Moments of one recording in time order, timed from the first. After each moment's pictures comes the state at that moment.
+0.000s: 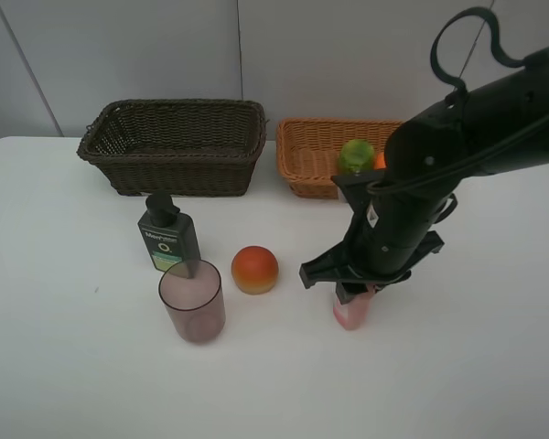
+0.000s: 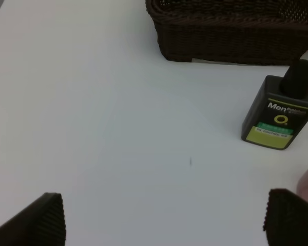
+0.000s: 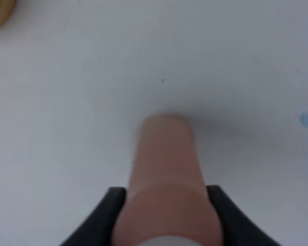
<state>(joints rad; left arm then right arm) -0.06 -0.01 -0.51 0.07 1.07 -0.16 0.69 1.75 -0.91 -0.12 0.69 0.46</state>
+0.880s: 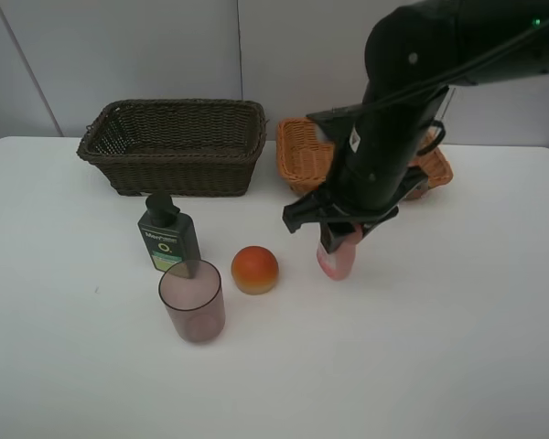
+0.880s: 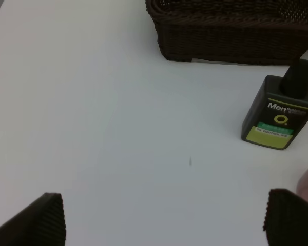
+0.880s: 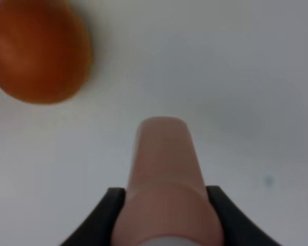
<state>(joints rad) -0.06 -0.01 -0.51 0.07 1.07 -0.16 0.69 1.75 -1.24 -0.11 0.97 0.30</state>
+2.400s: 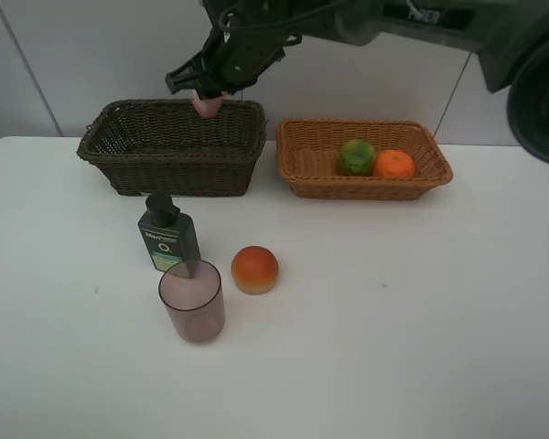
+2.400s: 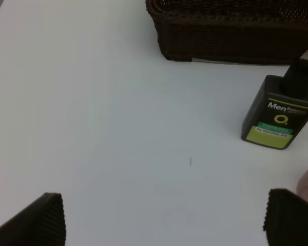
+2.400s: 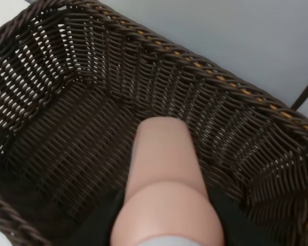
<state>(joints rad) -0.06 -0.01 -0.51 0.07 1.07 -0.16 0.69 2.29 -2.08 -0.19 0.61 0.14</state>
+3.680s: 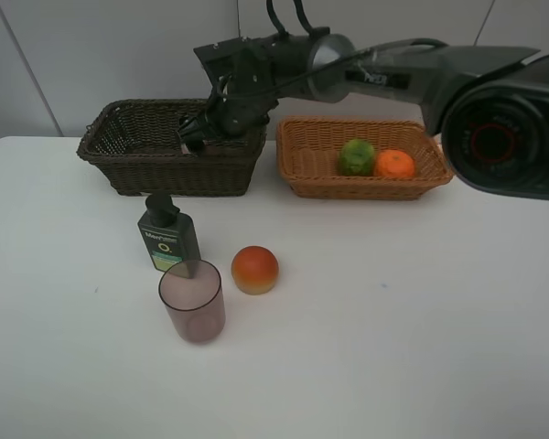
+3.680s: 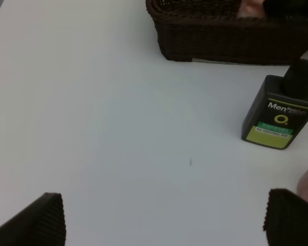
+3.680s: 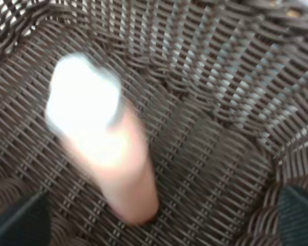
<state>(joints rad) -0.06 -0.01 -0.51 0.07 1.07 -0.16 0.67 2.42 -2.08 -0.19 0.55 0.14</state>
